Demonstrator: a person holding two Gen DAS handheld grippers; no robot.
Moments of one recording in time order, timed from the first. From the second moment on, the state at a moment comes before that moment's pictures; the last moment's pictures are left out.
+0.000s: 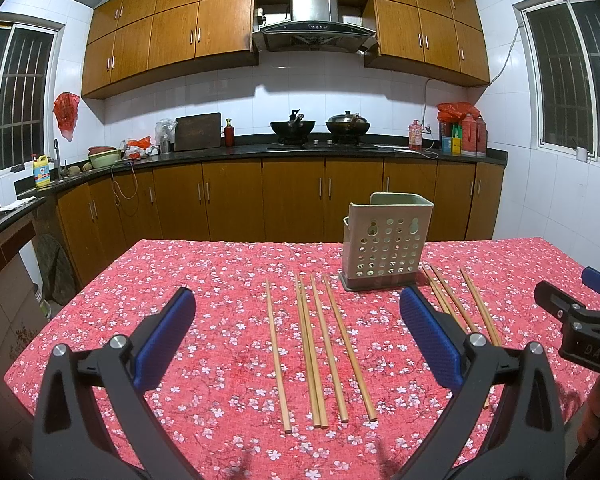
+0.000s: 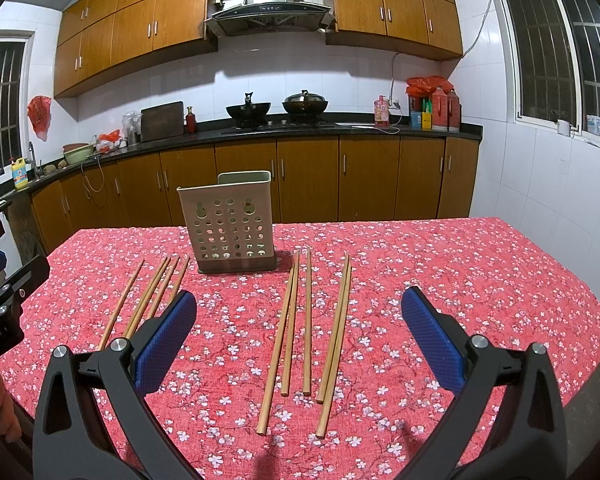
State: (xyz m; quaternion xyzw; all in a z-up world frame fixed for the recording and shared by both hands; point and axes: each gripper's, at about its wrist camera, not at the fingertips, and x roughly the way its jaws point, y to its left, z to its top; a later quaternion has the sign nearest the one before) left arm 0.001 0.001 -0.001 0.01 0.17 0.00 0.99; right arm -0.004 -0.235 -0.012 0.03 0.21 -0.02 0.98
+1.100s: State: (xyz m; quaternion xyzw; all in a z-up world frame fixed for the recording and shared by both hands) left arm 0.047 0.030 -0.041 -0.02 0.28 0.05 0.96; right arm 0.054 -0.296 -0.051 0.10 0.33 -0.09 0.94
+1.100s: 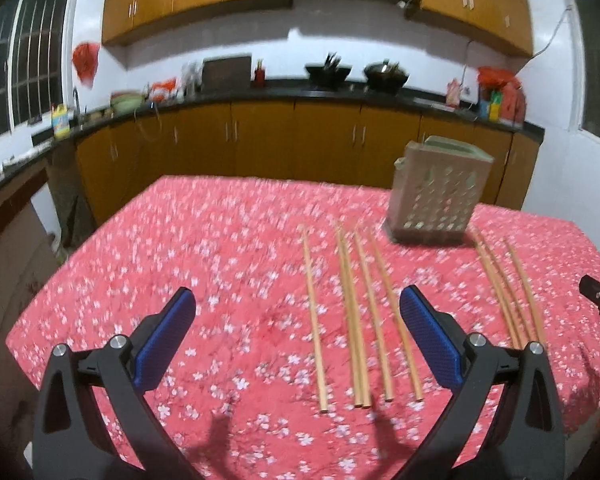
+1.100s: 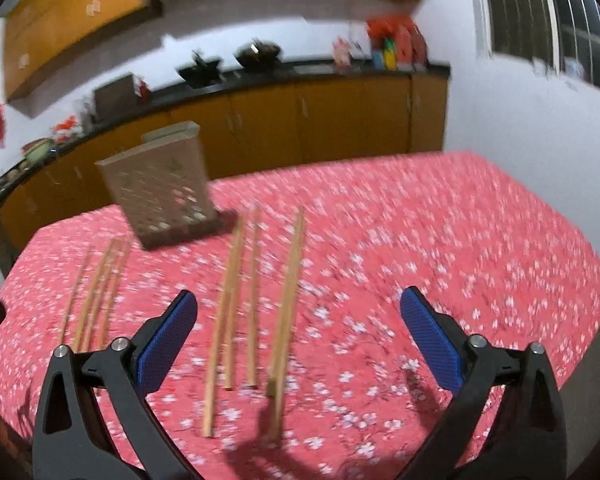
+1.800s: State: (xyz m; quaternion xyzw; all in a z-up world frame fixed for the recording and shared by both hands) left arm 0.103 0.053 -0.086 -0.02 0.40 0.03 0.92; right arm 0.115 -0.305 -0.106 0.13 0.44 -0.04 0.89
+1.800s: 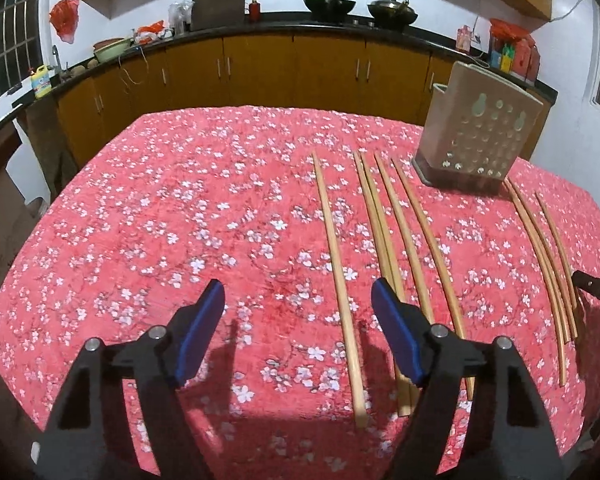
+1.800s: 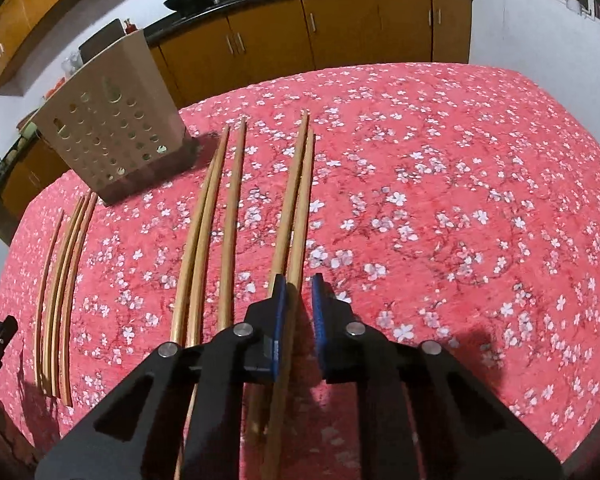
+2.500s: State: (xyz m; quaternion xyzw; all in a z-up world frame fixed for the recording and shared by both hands) left arm 0.136 0.041 -0.109 -0.02 0.45 -0.01 0.89; right arm 0.129 -0.311 -0.111 0.11 0.44 -0.05 0.89
